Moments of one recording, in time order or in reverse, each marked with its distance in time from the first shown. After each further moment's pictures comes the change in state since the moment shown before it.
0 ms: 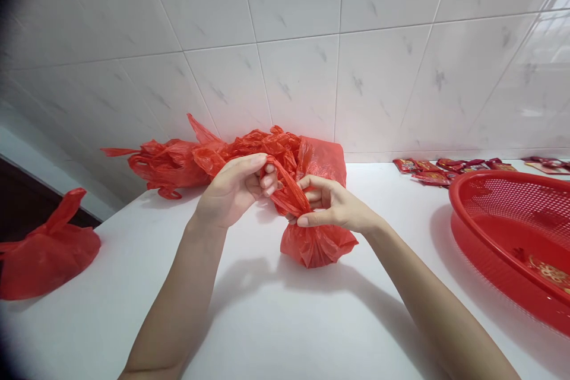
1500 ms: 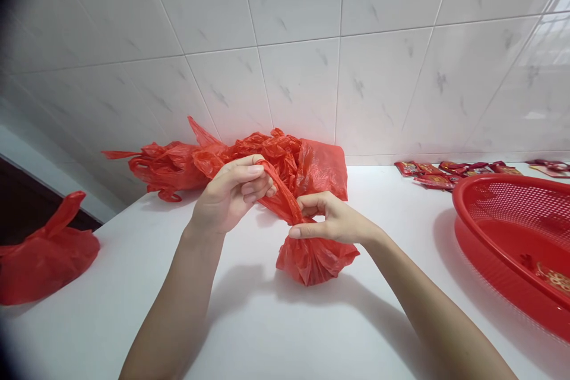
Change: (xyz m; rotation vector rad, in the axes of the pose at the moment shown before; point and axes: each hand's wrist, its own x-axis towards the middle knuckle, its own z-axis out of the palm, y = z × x) left_hand -0.003 0.005 0.005 0.087 0.081 0.010; right_hand 0.002 0.002 0.007 -0.300 -0.038 -0.014
